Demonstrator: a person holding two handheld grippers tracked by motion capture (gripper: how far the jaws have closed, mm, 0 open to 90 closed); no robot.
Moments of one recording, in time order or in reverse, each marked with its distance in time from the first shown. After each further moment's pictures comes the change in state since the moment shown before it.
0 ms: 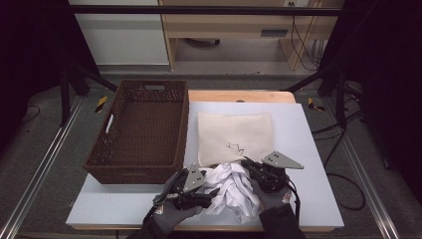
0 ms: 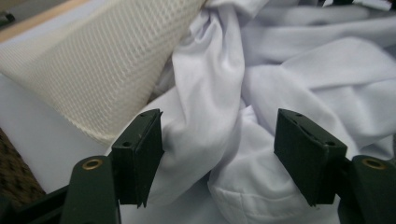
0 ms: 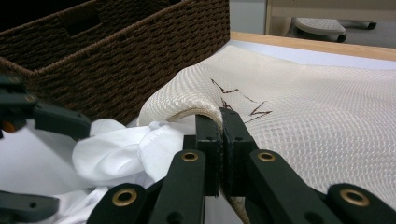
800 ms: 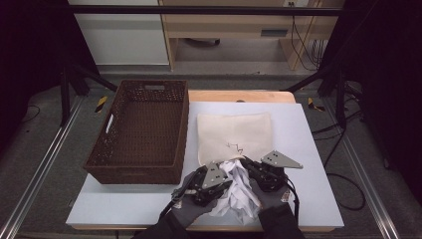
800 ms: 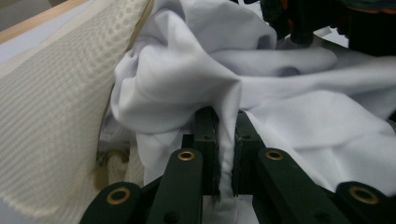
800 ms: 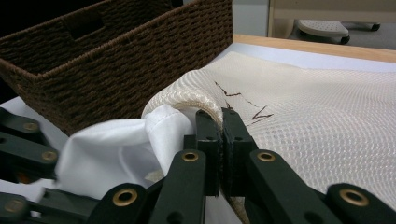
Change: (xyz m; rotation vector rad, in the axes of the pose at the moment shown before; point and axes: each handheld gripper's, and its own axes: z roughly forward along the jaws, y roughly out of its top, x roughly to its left) left arm -0.021 0.038 0.029 -0.018 -0.086 0.045; right arm 0.001 0.002 0.002 -0.015 0.010 0.003
